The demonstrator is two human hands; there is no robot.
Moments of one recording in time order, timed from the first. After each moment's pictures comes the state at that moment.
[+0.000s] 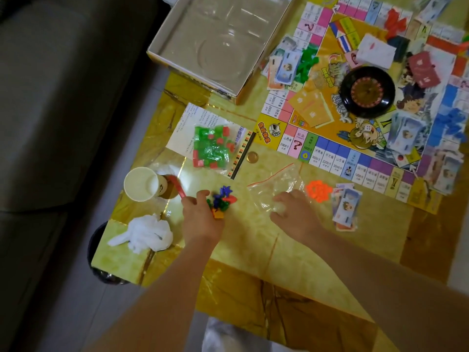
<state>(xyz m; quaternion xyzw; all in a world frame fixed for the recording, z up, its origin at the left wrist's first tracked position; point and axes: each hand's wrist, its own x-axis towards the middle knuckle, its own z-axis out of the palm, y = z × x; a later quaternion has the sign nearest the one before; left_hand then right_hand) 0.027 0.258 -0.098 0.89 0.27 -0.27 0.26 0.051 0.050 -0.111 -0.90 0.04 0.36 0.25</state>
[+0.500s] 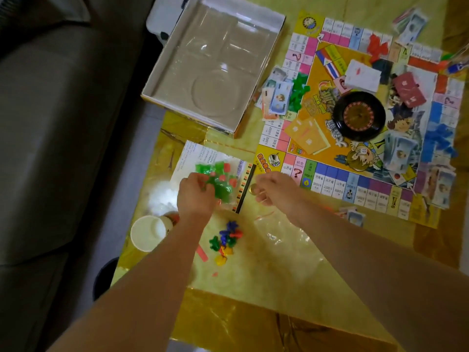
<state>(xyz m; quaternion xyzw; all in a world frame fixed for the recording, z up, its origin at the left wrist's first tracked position) 0.155 0.287 -0.082 0.88 0.27 -0.18 0.34 0.162 0.107 -0.078 -0.71 0.27 0.33 0.57</state>
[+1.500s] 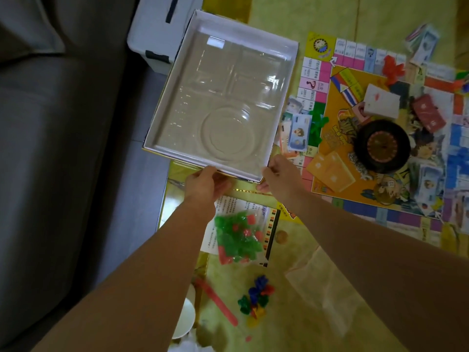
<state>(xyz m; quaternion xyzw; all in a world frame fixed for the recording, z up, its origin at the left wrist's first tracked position) 0.312 0.318 -0.108 0.50 0.47 -0.24 0.69 0.298 0.158 -0.116 -0.78 0.31 0.23 0.50</state>
